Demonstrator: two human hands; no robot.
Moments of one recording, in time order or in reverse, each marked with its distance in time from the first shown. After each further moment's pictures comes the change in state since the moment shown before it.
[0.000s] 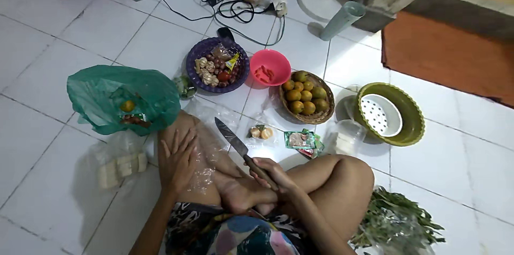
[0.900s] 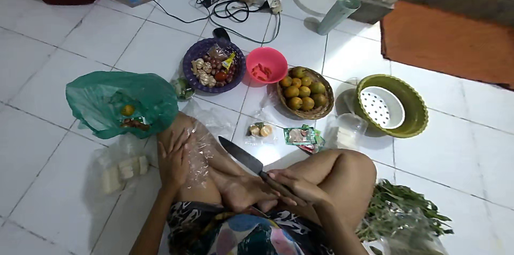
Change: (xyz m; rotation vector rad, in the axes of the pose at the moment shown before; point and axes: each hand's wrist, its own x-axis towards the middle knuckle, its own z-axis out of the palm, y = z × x) left_hand 0.003 -0.007 -0.006 -0.145 0.063 -0.031; right_hand -0.062 -0.018 -0.007 -0.312 -0.076 0.089
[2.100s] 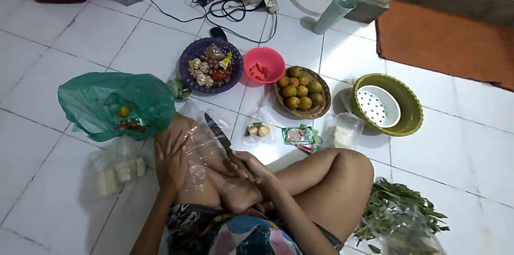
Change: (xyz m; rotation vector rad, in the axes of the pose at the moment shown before) left_hand -0.002 -0.004 0.009 0.044 0.053 0.012; right_hand 0.110 -0.005 0.038 0.457 0.019 -0.070
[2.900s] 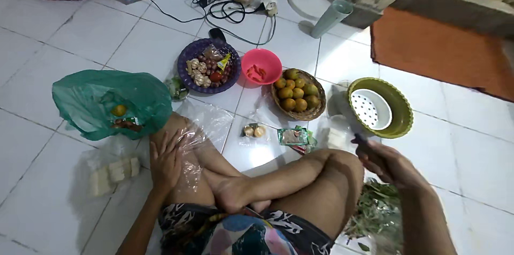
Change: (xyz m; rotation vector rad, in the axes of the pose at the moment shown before) left_hand 0.003 -0.003 -0.004 -0.011 -0.031 0.046; right_hand -0.223 -0.098 -0.184 -0.427 0.714 -0.377
